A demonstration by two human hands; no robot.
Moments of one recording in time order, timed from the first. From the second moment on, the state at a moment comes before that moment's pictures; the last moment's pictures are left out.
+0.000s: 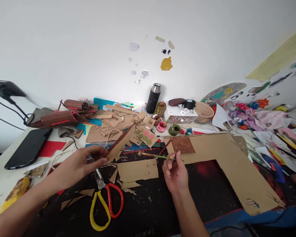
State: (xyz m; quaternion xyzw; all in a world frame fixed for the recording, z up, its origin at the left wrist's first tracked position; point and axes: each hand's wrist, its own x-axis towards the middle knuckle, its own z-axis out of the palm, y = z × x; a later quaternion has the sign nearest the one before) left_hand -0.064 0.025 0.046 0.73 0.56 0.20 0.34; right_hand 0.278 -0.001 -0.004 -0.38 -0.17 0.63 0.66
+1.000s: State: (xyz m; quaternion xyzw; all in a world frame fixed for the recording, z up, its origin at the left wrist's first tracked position) left_hand -0.055 -0.002 0.070 0.57 0.53 0.29 0.55; right_hand 0.230 0.008 0.030 -0.41 -0.27 0.59 0.65
